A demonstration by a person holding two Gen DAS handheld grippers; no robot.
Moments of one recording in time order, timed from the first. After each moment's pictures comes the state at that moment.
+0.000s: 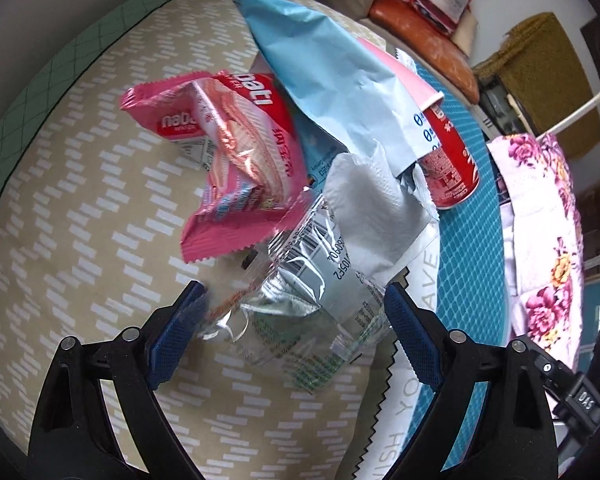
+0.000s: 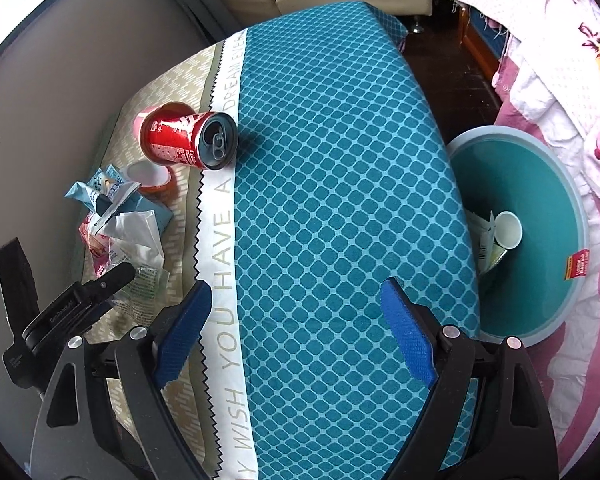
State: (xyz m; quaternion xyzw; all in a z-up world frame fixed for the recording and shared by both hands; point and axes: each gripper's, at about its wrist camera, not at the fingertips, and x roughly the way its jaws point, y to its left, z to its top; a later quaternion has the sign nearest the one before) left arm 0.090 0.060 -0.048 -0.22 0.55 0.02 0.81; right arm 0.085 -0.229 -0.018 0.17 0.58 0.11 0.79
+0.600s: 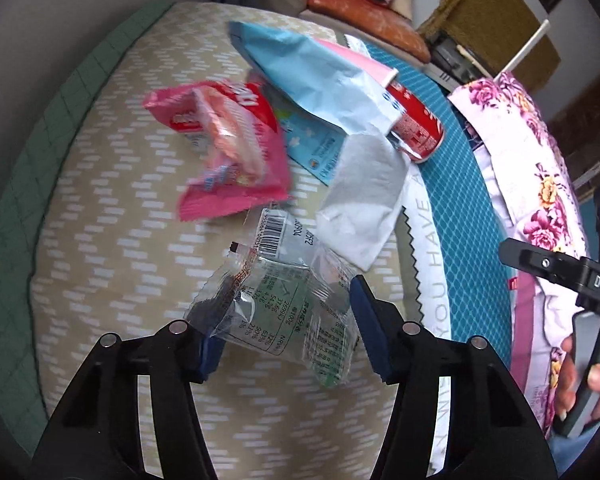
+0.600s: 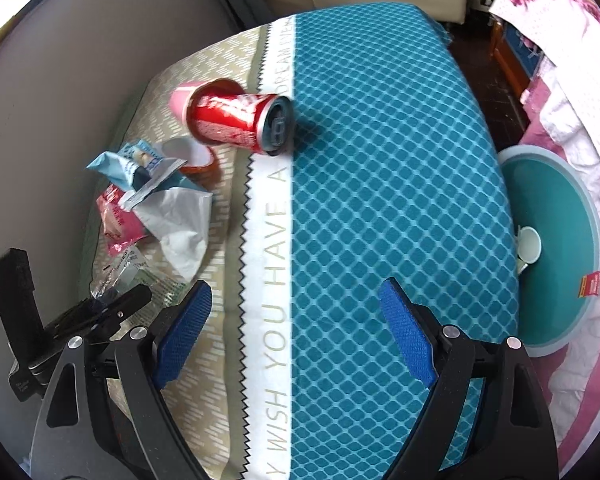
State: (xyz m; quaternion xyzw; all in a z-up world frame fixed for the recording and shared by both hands) left arm 0.056 0.087 -0.030 -0.13 0.54 -0.07 0.83; right arm 0.094 -0.172 -0.005 0.13 0.58 0.15 0.79
